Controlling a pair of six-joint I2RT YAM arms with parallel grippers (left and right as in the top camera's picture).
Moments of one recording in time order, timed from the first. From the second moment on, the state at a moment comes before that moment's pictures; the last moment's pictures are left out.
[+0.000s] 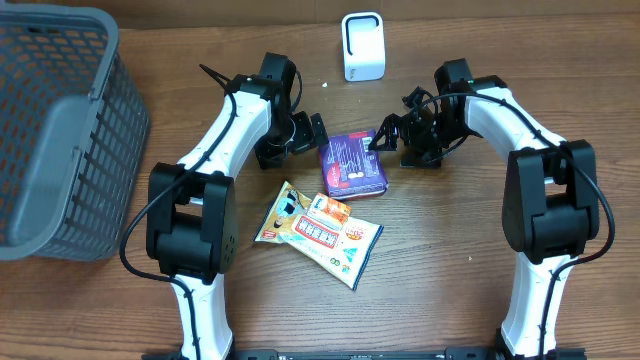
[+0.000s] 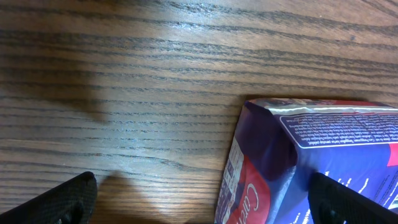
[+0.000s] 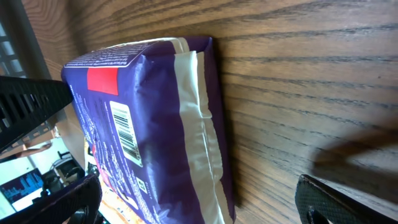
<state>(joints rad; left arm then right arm) -0.25 2.12 1.66 -0.97 0.23 -0.57 0.16 2.20 1.62 -0.92 -0.75 0.18</state>
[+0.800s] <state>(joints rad) -0.25 2.12 1.66 -0.97 0.23 -0.57 0.16 2.20 1.62 -0.91 -0.74 0.18</state>
